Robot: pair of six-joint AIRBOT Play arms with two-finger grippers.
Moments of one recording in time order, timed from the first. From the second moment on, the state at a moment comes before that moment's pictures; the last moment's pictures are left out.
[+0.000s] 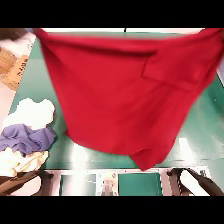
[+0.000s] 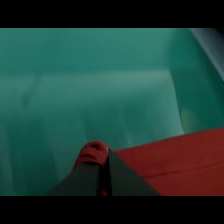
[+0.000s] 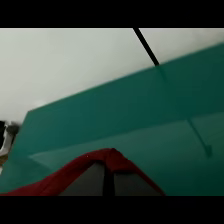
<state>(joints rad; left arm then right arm) 0.11 -1.20 1.54 0.80 -1.11 -1.30 -0.41 -0.96 1.25 -0.66 0.94 1.33</state>
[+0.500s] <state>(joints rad) -0.05 -1.65 1.40 0.59 -0.66 -1.16 -0.38 -1.51 1.28 -0.62 0.81 1.24</state>
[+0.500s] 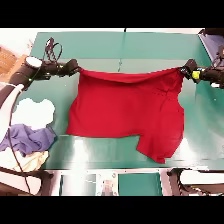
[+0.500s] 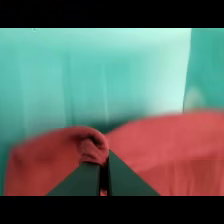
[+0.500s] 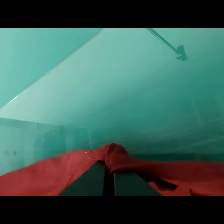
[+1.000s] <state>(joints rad) -0.03 -1.69 1.44 0.55 -0.58 -1.10 -0.41 -1.67 1.47 -0.62 0.91 1.22</state>
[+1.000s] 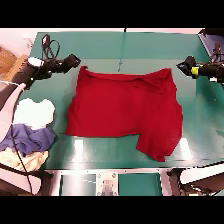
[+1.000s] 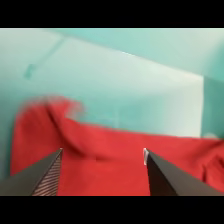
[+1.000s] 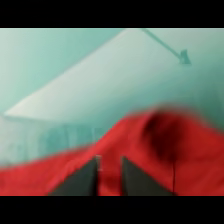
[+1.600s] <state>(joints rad) 0.20 -1.51 1.51 0.76 -1.33 -1.20 -0.68 -1.31 1.13 -0.80 1.22 1.22</state>
